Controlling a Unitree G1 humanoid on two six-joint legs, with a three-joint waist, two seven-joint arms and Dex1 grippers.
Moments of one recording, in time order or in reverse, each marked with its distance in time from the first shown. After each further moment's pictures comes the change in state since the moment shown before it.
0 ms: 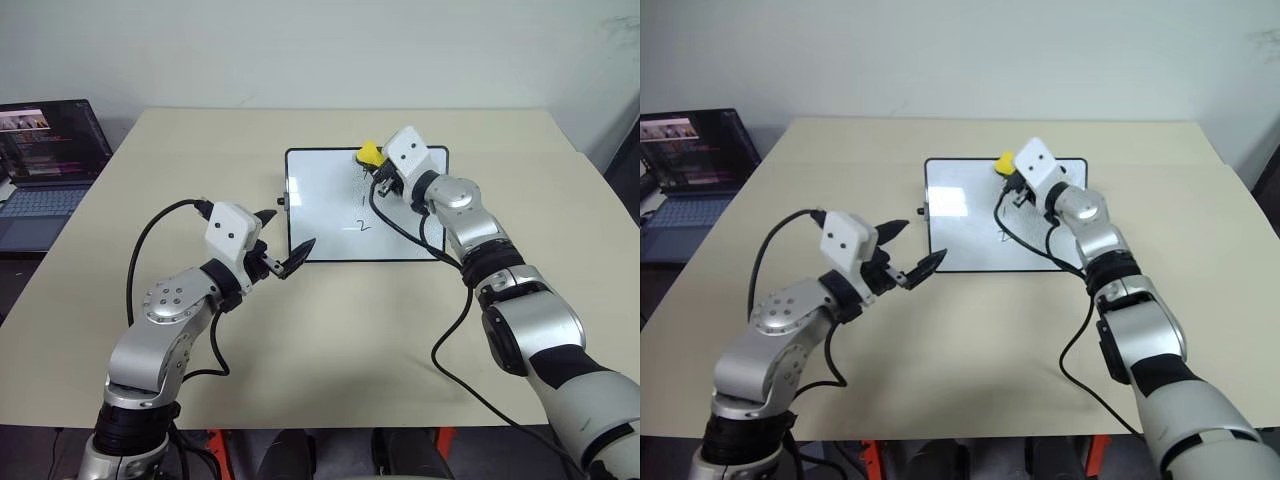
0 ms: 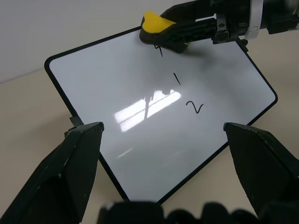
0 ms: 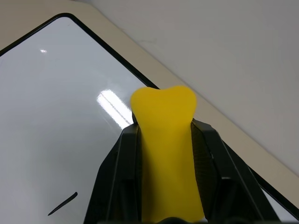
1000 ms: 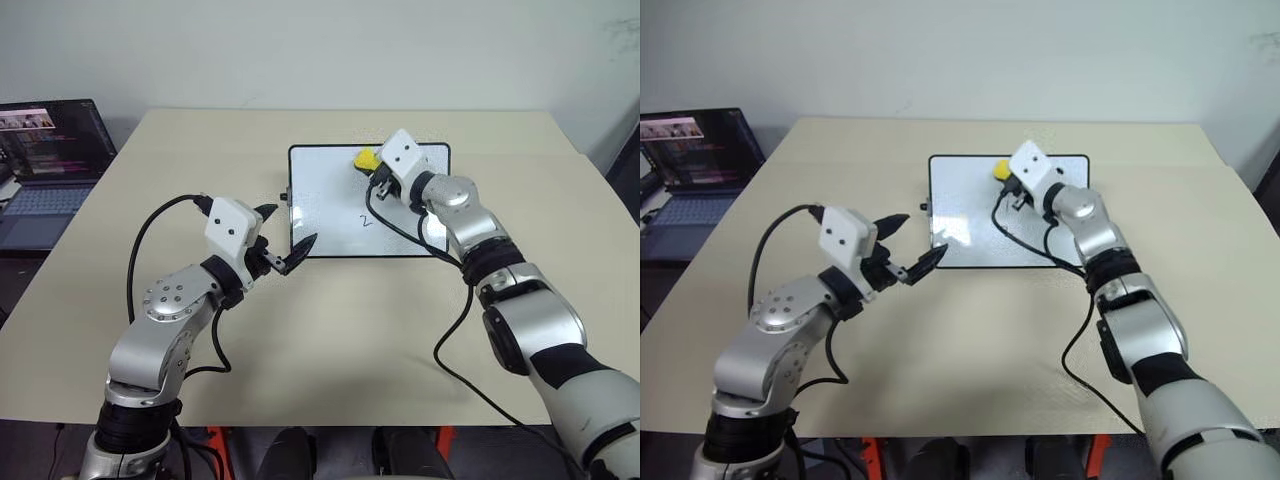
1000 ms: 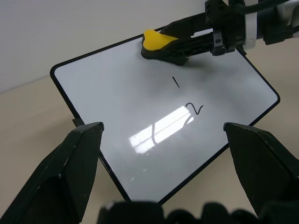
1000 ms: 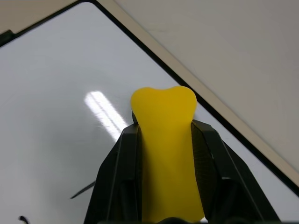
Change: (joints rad) left arm -0.016 -0.007 0.000 -0.003 0.000 0.001 0.008; right arm -0.044 -0.017 0.032 0.035 -0.020 0.052 -0.025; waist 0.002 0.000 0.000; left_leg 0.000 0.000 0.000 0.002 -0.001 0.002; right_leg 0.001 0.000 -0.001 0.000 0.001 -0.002
